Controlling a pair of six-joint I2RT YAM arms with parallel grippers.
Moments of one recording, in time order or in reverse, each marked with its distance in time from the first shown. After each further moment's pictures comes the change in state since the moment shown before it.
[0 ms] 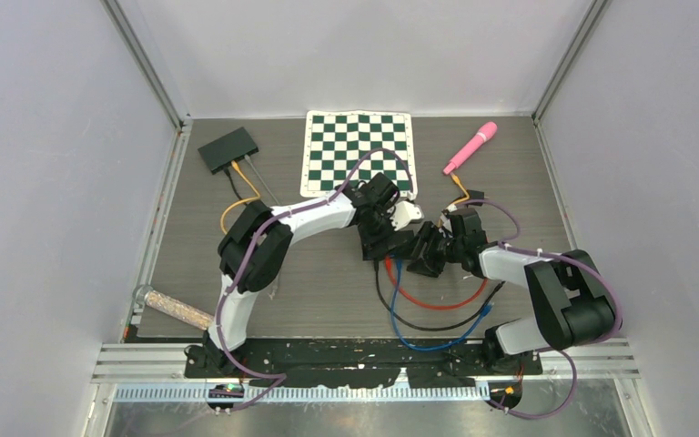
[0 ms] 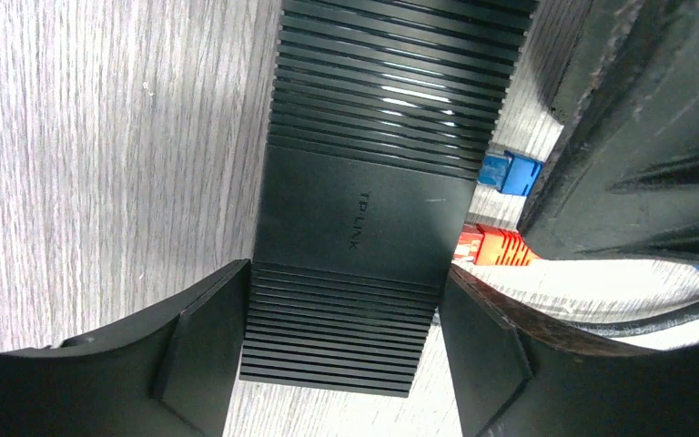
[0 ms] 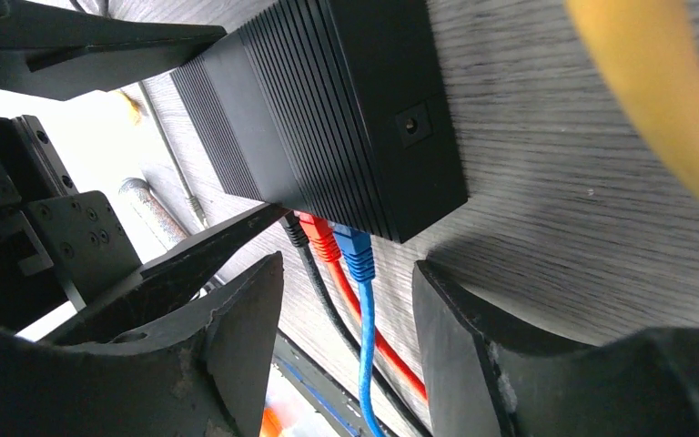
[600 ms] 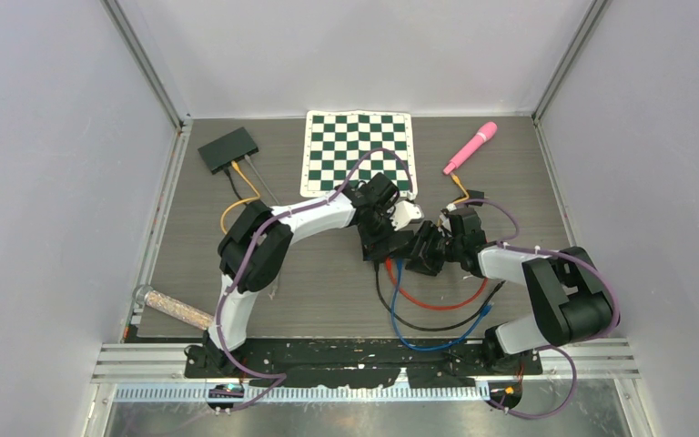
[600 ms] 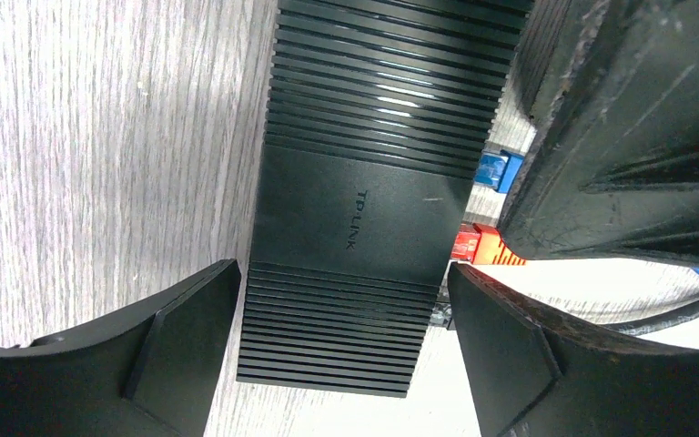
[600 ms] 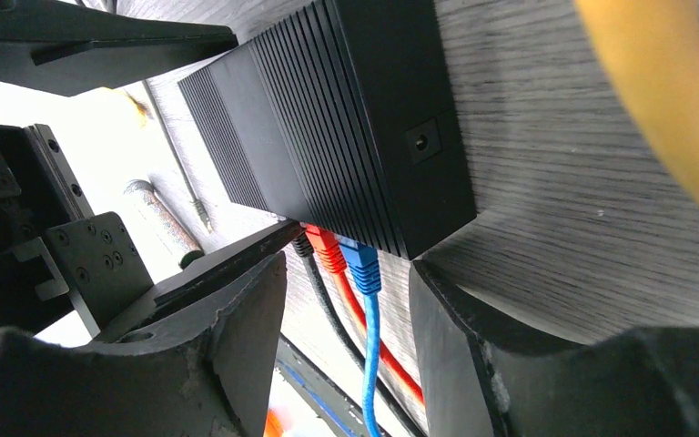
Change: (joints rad) left arm 0.000 0.000 -0.002 0.002 0.014 -0.010; right arm 0.000 0.021 0.000 0.035 0.002 0.007
